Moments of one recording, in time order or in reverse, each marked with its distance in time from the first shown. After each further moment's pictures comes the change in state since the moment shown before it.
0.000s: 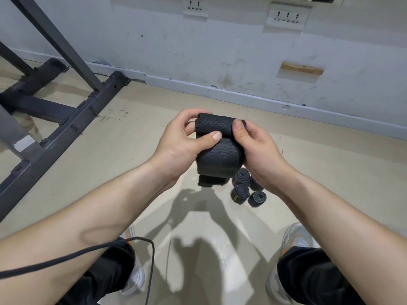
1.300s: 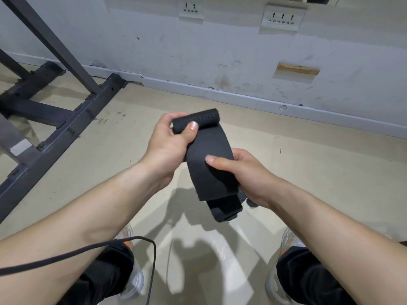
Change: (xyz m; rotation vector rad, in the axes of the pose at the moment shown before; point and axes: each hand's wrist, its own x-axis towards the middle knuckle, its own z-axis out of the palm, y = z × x) left_hand 0.007 0.001 -0.002 -0.073 0.206 -0.089; right_hand -0.021 0.008 0.002 -0.010 -0.255 0.273
